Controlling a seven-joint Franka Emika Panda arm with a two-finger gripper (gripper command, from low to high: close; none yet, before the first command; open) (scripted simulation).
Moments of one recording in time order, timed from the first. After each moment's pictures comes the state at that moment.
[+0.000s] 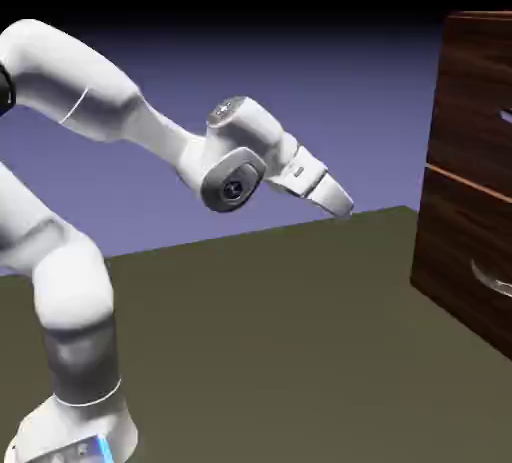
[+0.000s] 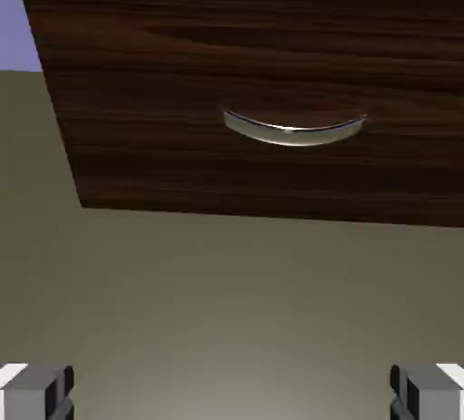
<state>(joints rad) -0.03 -0.59 0.02 -2.79 0.05 3.02 0.75</state>
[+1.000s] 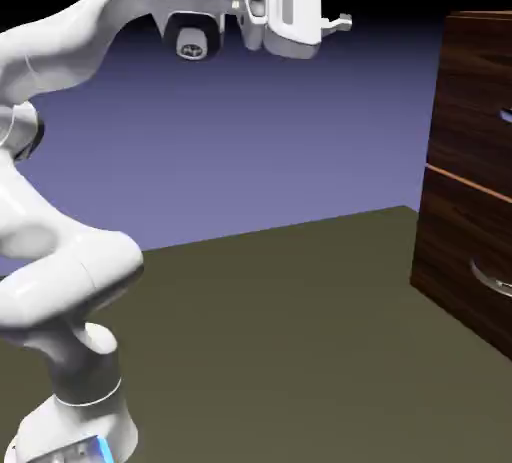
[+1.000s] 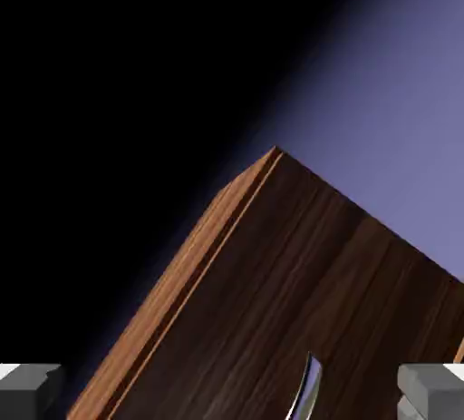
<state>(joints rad) -1.09 -1.07 0.60 -2.24 1.36 2.69 1.01</state>
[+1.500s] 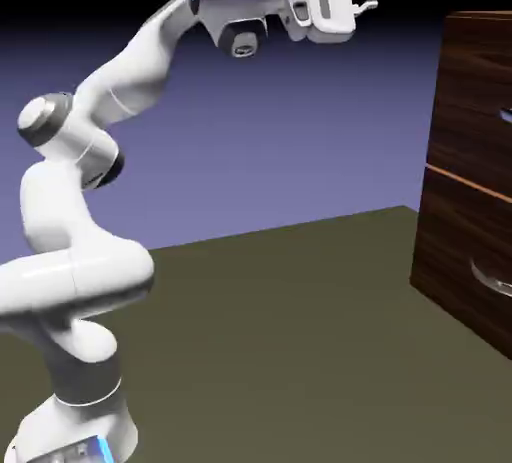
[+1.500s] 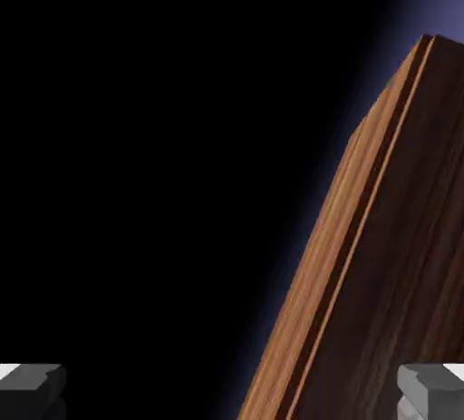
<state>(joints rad) -1.62 -1.31 0.88 -1.96 2.01 2.53 1.14</state>
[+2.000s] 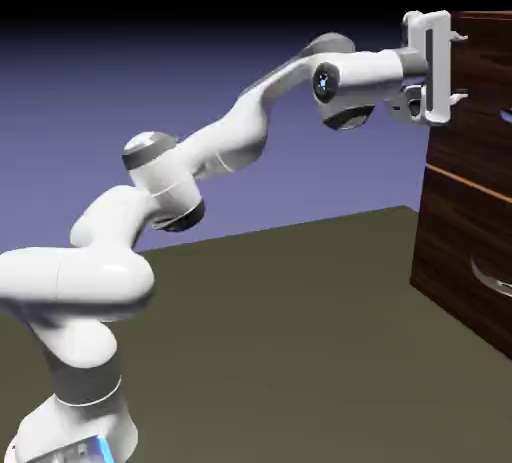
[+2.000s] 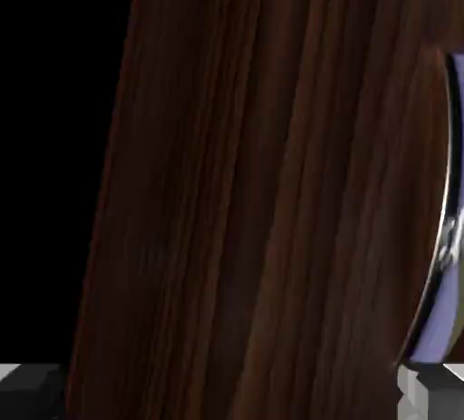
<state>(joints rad) -2.15 -1.55 1.17 -1.69 2.66 2.37 1.27</state>
